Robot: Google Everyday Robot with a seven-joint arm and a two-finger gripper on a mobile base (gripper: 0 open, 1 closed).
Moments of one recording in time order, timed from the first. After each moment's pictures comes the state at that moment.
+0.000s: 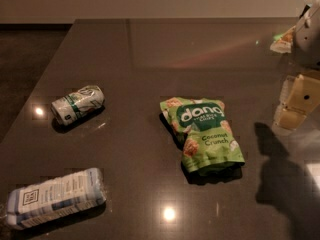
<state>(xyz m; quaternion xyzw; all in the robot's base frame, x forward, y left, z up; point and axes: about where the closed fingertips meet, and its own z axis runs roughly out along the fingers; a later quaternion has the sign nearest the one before) 0.438 -0.217 0.976 -0.60 0.78 -0.03 0.16</state>
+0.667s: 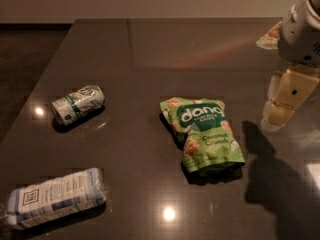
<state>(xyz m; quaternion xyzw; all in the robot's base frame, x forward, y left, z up) 0.442 -0.191 0.982 -0.62 0.76 -0.02 0.16</state>
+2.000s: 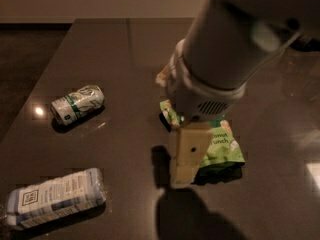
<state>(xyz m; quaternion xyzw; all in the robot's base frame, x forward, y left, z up) 0.372 -0.020 0.949 -0.74 0.64 0.02 0.18</state>
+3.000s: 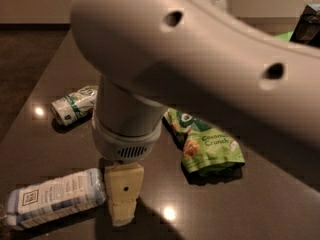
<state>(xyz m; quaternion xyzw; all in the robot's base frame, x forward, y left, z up) 0.340 0.075 0.896 -0.79 0.59 0.06 0.15</state>
